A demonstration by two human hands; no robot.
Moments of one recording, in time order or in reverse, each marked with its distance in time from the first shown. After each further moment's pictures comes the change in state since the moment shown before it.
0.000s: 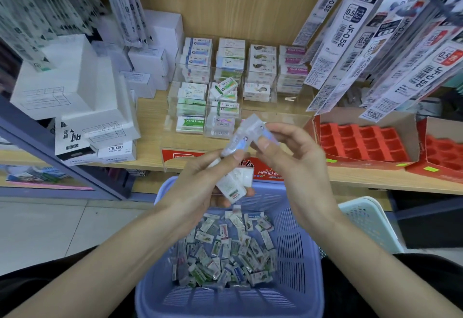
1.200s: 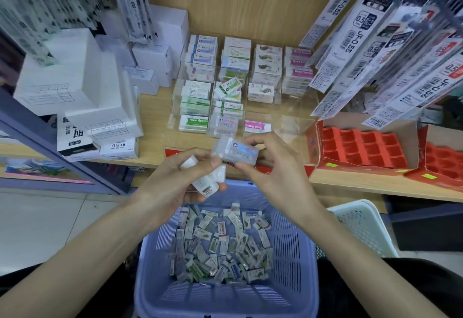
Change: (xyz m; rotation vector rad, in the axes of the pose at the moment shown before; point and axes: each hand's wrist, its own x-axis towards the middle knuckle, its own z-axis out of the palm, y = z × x) left_hand 0.004 0.006 -0.042 0.040 0.054 -0.040; right_hand 0.015 0.014 0.008 -0.685 -0.286 -0.278
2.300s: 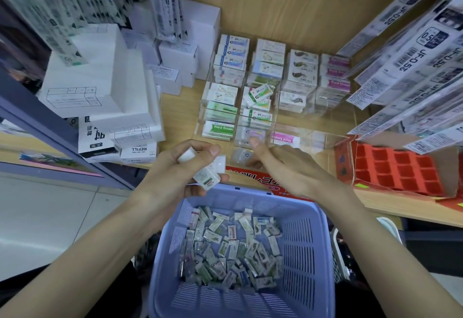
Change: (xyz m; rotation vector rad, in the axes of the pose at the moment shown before) left_hand 0.011 0.020 -0.034 -0.092 0.132 0.090; right_hand 0.064 -0.011 0.005 -0.449 -0.573 0.317
